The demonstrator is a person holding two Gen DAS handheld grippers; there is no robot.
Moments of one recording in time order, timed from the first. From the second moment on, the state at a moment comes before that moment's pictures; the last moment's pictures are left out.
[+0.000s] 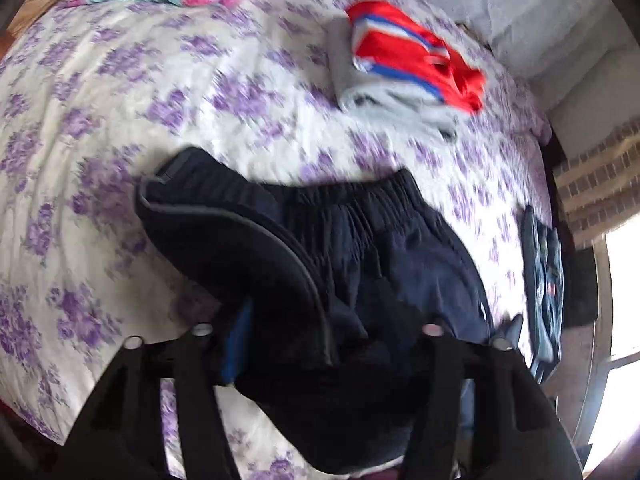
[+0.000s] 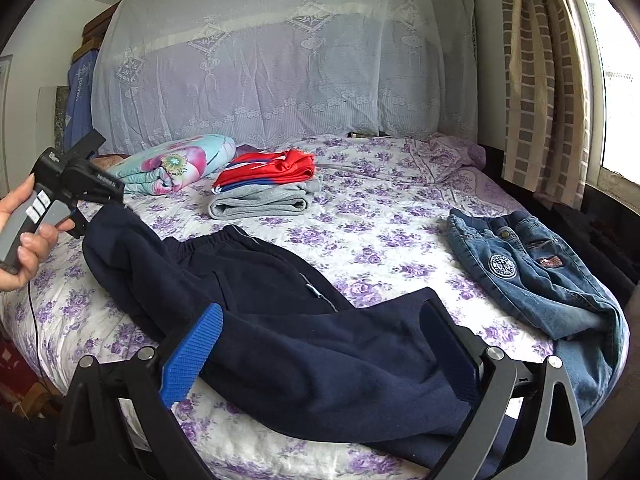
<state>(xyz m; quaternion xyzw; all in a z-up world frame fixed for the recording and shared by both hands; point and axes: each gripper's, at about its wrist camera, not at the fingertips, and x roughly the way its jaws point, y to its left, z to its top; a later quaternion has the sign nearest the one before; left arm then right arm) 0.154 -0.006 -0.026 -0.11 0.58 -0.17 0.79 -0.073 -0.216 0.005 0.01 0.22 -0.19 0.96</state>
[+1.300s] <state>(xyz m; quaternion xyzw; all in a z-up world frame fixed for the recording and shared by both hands) 0.167 0.020 -0.071 -0.08 0.57 -0.18 0.80 -0.142 -0.309 0.011 0.02 0.24 -0.24 0.94</state>
